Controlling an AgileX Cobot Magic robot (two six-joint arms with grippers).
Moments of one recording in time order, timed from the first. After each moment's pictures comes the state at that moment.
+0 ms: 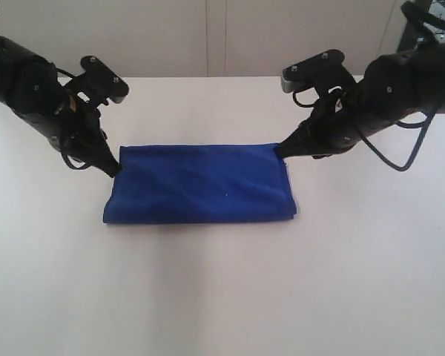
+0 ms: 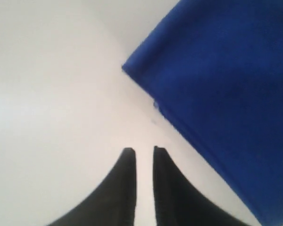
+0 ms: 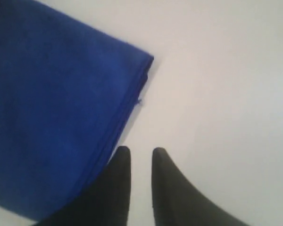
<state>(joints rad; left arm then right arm) -0.40 1.77 -1.16 0.24 0.52 0.20 0.35 1.75 -1.09 -0.03 0.37 -0.09</state>
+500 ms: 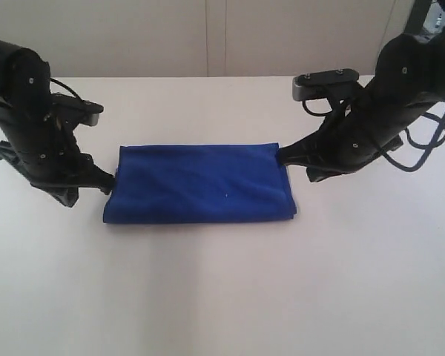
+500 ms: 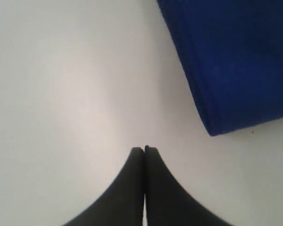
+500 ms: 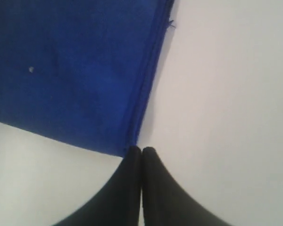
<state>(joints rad) -0.36 1.77 -1.16 0.06 0.86 -0.04 0.34 1.70 -1.09 0.16 0.62 -0.04</state>
